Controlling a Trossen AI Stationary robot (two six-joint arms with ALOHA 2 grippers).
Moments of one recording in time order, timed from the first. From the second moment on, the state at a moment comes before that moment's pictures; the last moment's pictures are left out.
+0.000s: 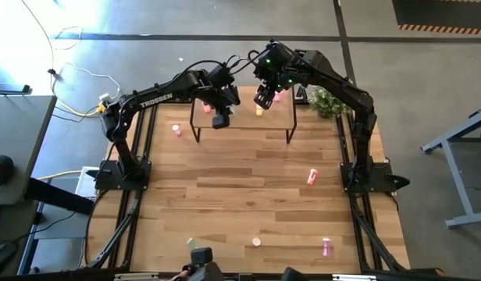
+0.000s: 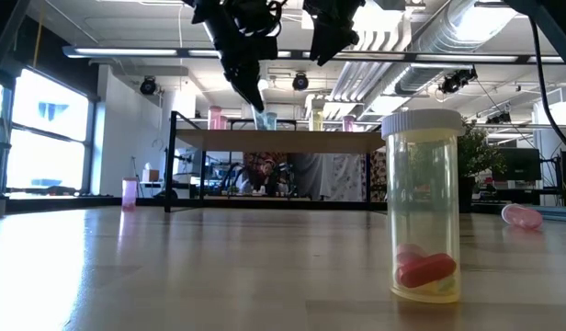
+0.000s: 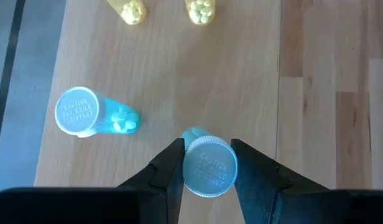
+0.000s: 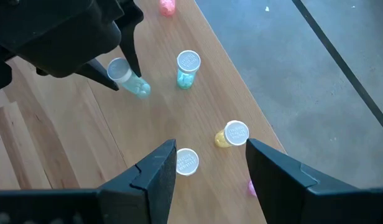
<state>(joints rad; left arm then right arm) 0.63 1.79 1.70 -0.96 0.08 0.47 -0.46 1.95 2.36 -1.34 0.10 -0.04</state>
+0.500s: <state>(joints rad) 0.63 1.81 1.70 -0.94 0.08 0.45 -0.46 1.95 2.36 -1.34 0.10 -0.02</state>
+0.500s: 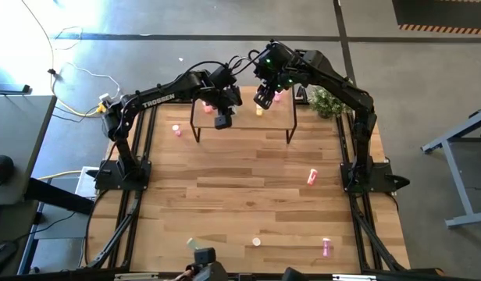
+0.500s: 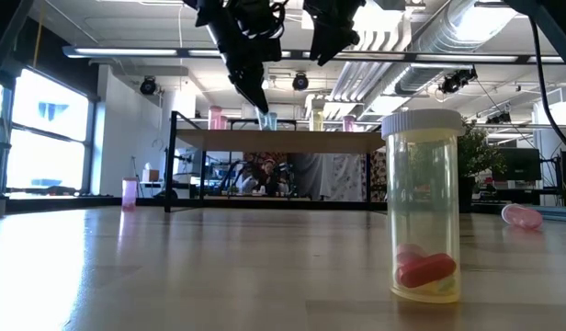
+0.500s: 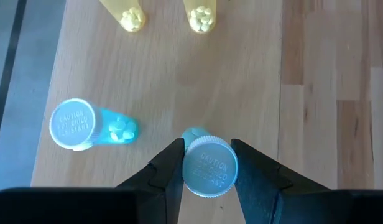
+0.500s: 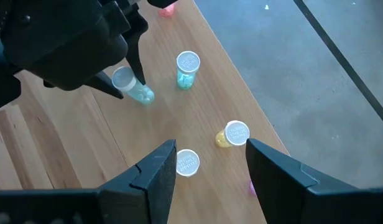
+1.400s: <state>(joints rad) 0.62 1.82 1.70 -0.93 0.02 0.45 -0.46 1.95 2.35 -1.35 0.10 -0.03</state>
